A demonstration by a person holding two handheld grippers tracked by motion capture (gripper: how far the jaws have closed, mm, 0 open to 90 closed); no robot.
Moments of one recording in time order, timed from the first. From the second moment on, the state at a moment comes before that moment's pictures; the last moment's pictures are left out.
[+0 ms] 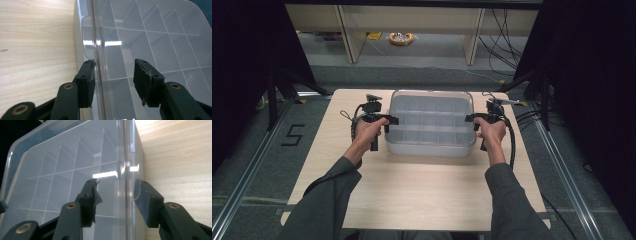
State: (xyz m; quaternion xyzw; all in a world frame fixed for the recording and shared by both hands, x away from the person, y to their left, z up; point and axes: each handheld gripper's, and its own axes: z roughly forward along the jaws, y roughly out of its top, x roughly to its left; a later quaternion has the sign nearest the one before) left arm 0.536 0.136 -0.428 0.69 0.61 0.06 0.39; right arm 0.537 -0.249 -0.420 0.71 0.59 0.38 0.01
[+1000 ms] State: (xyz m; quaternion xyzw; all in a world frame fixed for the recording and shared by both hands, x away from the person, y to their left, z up) left arm 0.532 0.149 -0.430 0.69 0.62 0.06 0.38; right arm 0.540 -0.241 -0.428 0.72 0.60 0.35 0.03
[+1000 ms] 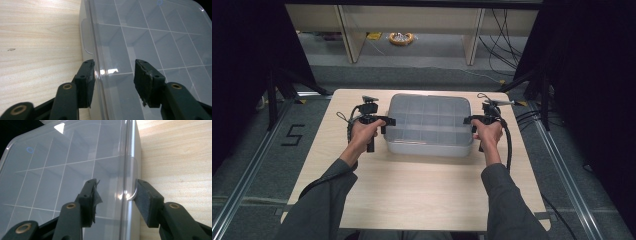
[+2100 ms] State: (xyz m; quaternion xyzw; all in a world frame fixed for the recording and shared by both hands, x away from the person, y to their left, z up) left arm 0.535 0.143 -0.433 0.69 0.61 0.07 0.38; right arm 0.531 -0.250 -0.427 0.69 0.62 0.37 0.05
